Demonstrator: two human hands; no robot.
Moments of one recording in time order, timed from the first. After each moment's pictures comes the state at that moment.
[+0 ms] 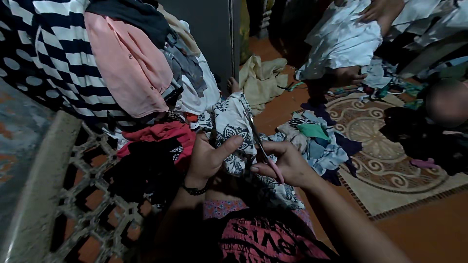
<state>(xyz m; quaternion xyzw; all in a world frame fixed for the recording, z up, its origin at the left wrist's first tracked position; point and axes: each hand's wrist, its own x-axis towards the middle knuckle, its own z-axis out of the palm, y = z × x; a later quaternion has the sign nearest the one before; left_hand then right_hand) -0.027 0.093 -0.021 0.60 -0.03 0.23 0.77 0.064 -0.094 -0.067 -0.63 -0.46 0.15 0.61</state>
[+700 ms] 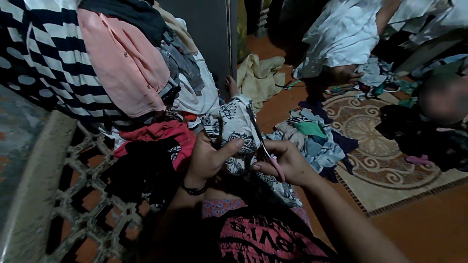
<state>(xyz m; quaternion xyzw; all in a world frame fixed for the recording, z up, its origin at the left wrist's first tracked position) -0.026 0.092 -0.026 0.60 -0.06 0.21 0.77 0.064 -0.098 -0.069 -0.62 -0.44 0.16 0.63</state>
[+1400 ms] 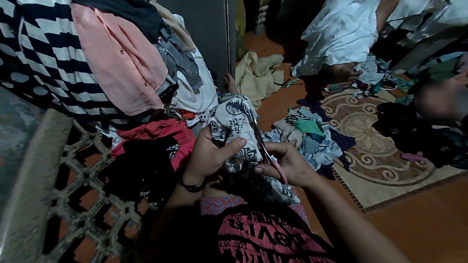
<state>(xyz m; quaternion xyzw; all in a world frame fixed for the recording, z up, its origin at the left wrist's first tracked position) -0.025 0.093 -0.026 0.64 -0.05 0.18 0.75 0.062 -0.107 -0.077 -0.61 -0.44 0.19 0.63</state>
